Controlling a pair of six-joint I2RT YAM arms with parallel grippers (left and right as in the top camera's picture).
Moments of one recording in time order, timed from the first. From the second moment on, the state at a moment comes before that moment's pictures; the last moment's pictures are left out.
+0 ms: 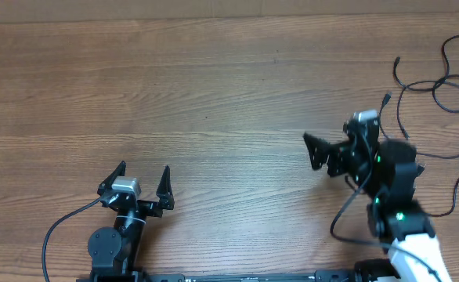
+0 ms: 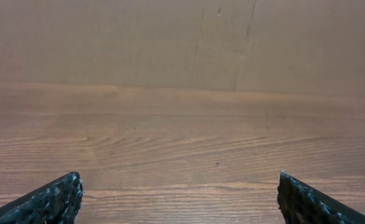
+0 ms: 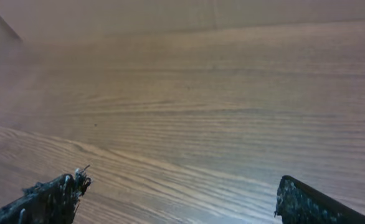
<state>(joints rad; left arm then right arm) 0.00 0.02 0.01 -0.06 0.16 -0.12 0.08 0.85 0.42 0.00 -0.33 0.12</state>
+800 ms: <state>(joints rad) 0.00 0.02 0.01 -0.06 0.16 -0.12 0.05 0.20 0.02 -0.01 -0.32 0.17</state>
